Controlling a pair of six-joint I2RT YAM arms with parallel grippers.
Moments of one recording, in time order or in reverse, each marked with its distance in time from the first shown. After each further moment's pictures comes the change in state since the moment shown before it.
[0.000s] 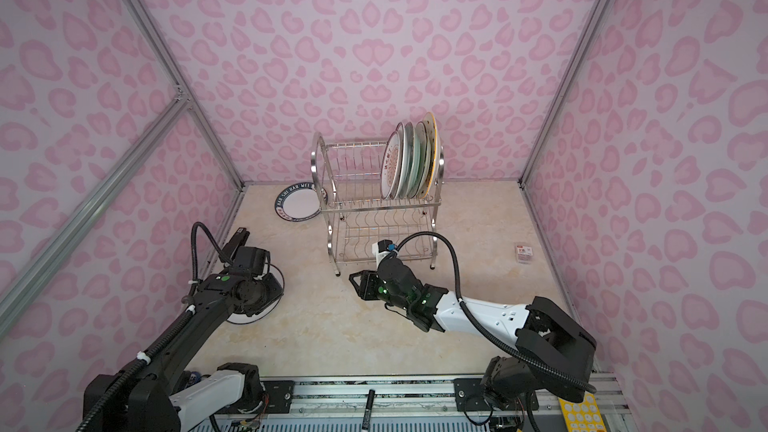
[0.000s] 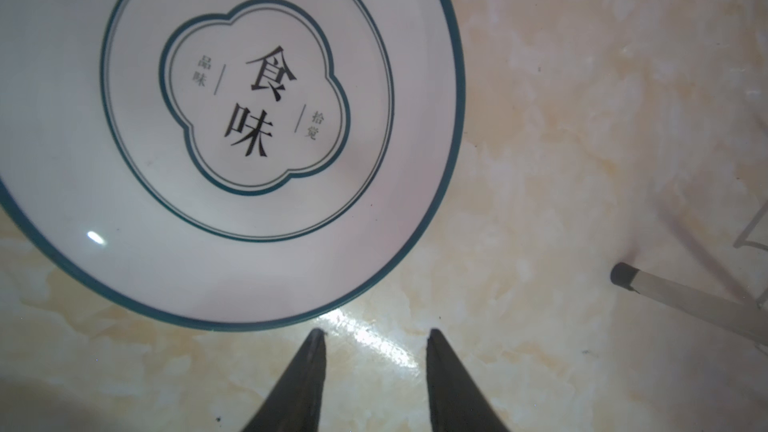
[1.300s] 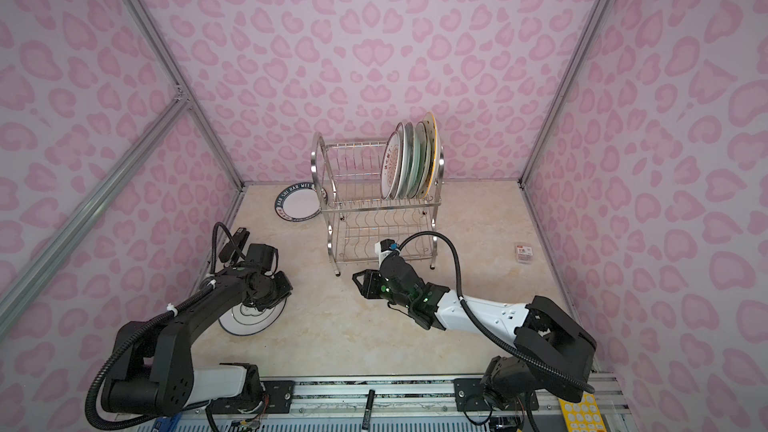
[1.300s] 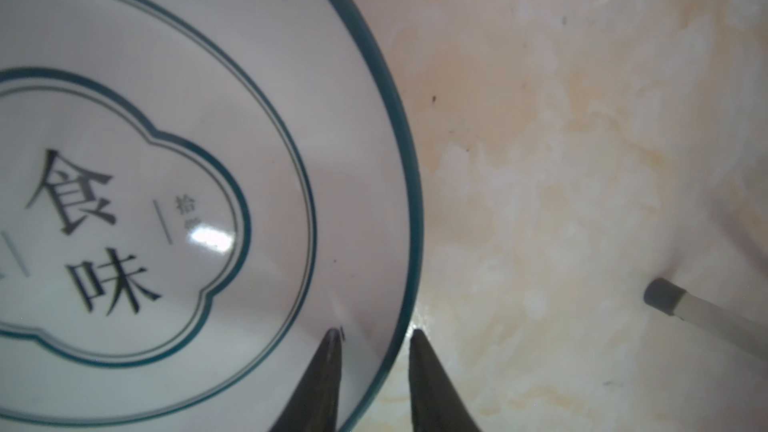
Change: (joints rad) left arm 0.010 0.216 -0.007 0.177 0.131 0.084; right arm -0.027 0.003 -0.008 -0.009 -0.022 -0.010
